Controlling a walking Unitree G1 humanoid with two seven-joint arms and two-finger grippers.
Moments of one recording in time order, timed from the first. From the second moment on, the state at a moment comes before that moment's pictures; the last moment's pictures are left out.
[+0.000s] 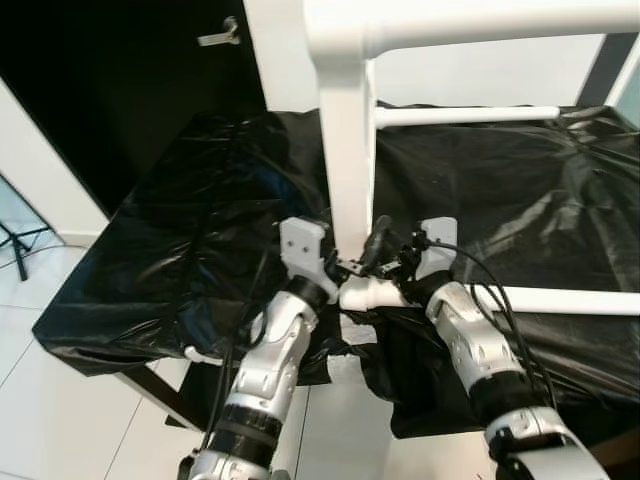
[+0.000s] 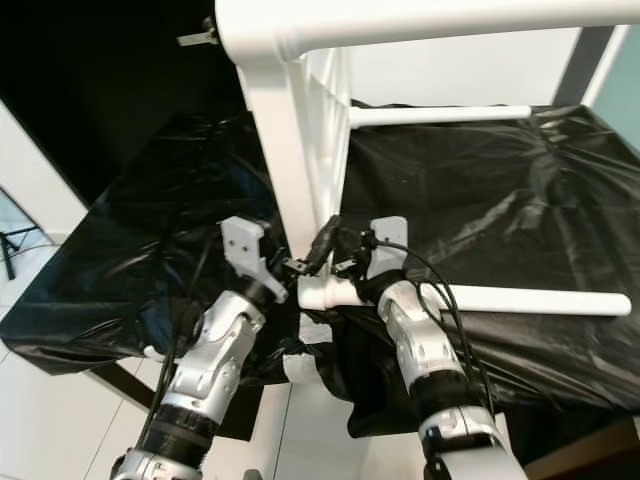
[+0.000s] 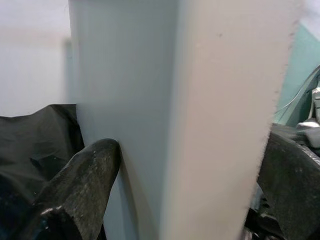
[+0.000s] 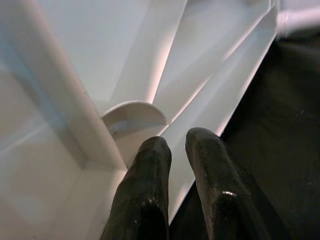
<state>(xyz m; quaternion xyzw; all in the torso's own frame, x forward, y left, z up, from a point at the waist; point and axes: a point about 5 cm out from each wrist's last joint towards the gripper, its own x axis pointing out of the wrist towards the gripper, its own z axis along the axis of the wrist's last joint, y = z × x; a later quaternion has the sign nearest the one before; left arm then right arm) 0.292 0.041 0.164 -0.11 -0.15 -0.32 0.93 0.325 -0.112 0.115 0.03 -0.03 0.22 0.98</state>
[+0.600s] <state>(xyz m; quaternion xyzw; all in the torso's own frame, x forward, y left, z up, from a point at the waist) 0.313 0.036 0.161 -0.07 -0.15 -0.24 0.96 0.280 -0.136 0.113 -0.04 -0.01 0.13 0.99</state>
